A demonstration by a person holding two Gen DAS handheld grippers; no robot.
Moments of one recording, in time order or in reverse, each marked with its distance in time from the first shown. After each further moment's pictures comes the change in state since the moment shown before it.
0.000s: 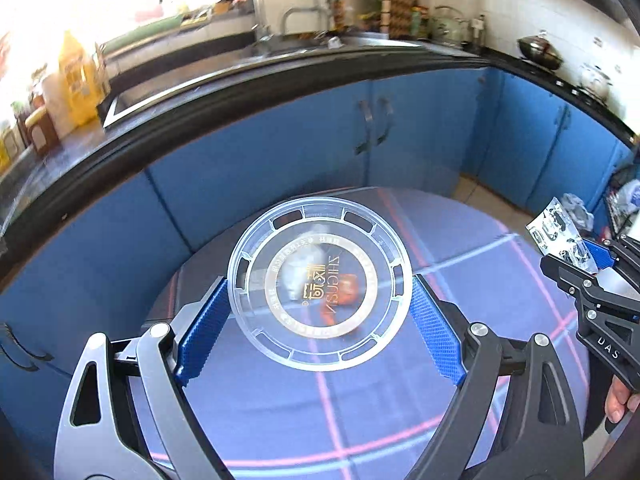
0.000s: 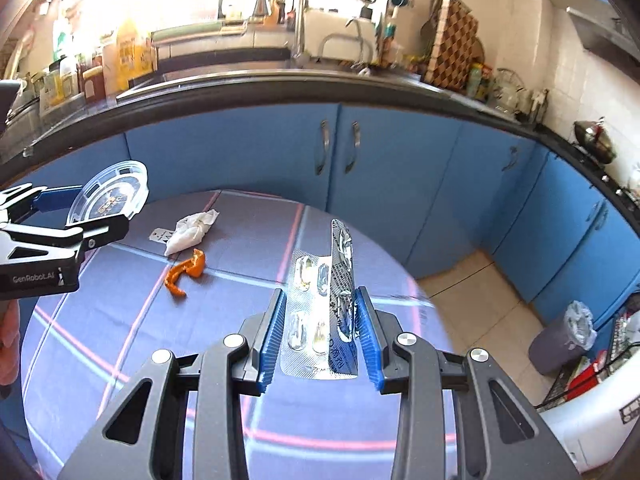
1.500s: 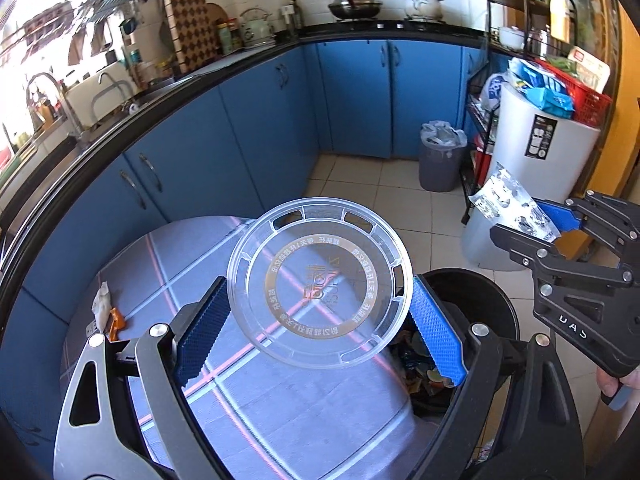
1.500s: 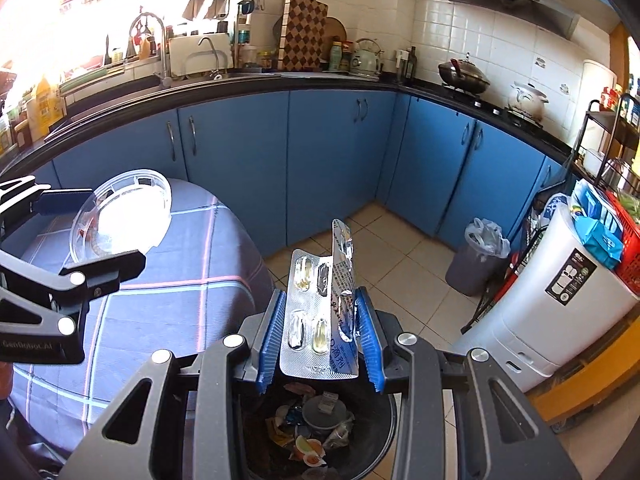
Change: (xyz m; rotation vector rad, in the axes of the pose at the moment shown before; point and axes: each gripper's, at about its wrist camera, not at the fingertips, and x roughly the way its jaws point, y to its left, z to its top) left arm -0.091 -0.289 -0.048 0.430 -0.033 -0.284; right arm -0.162 -0.166 -0.152 0.256 0.003 -0.266
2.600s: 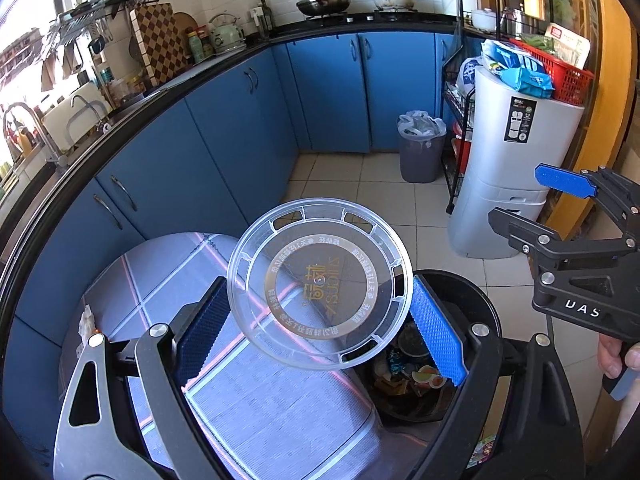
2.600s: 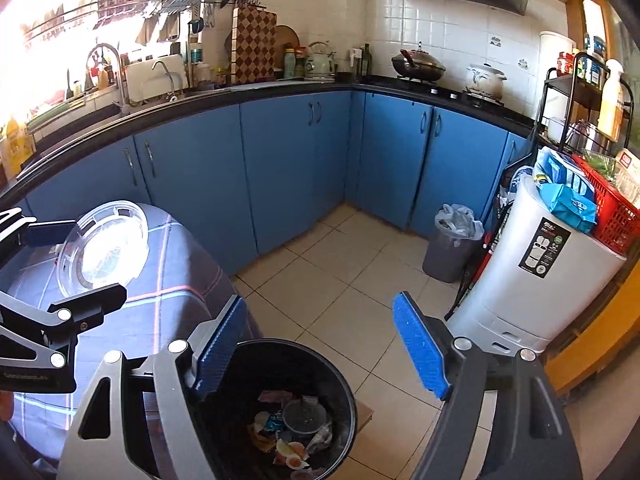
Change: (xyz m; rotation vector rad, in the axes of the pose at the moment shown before) left arm 0.012 -0.042 0.014 0.077 0.013 -0.037; right arm -0.007 -0.055 -0.012 0.119 -0.028 -0.076
